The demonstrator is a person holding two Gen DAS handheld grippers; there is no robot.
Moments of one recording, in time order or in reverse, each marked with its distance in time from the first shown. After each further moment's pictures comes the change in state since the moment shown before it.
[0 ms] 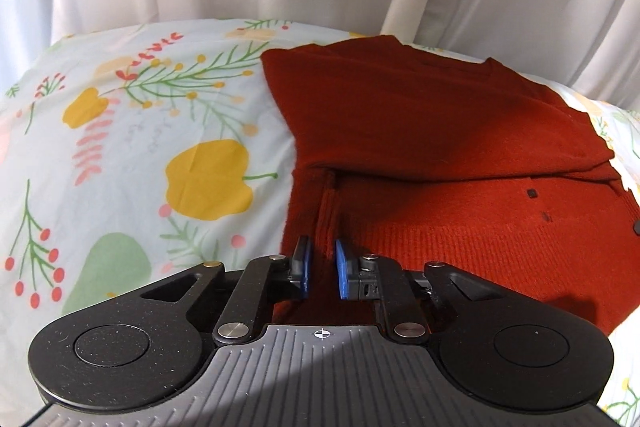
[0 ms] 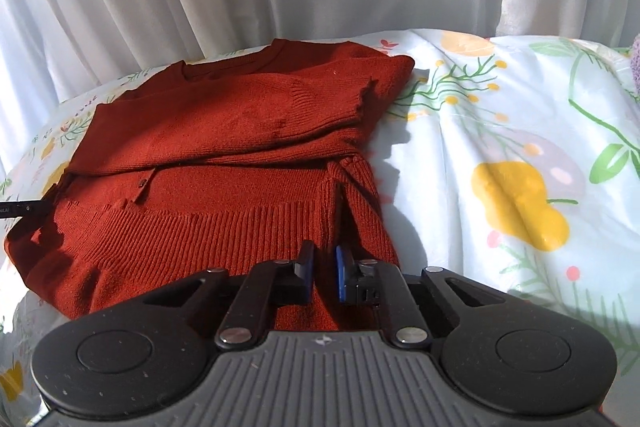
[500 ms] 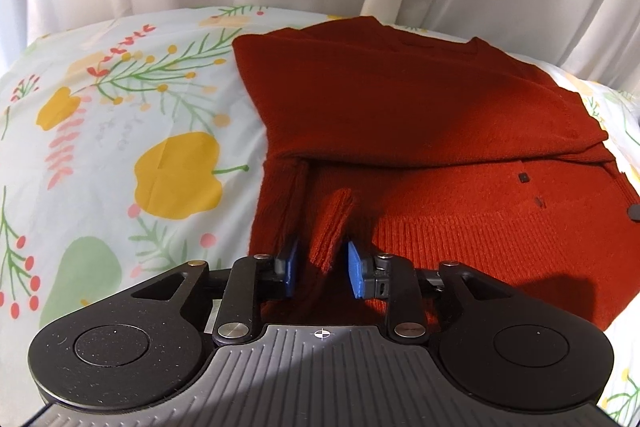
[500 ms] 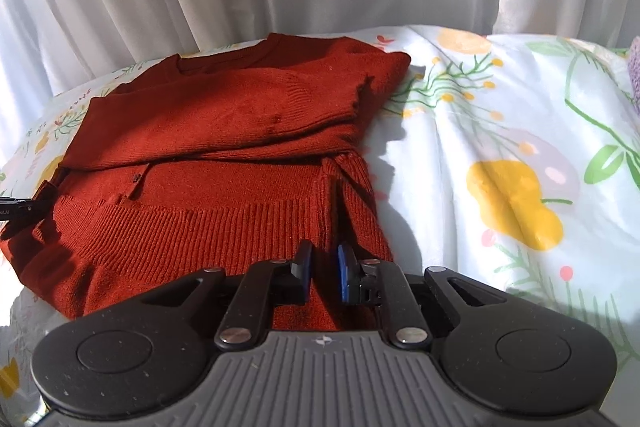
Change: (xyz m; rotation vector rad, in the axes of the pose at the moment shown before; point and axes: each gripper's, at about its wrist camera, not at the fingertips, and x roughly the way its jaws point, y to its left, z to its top) left arm 0.015 -0.010 0.004 0.036 0.046 -0.028; right arm 0.002 -0.003 0.004 0.012 0.029 -0.012
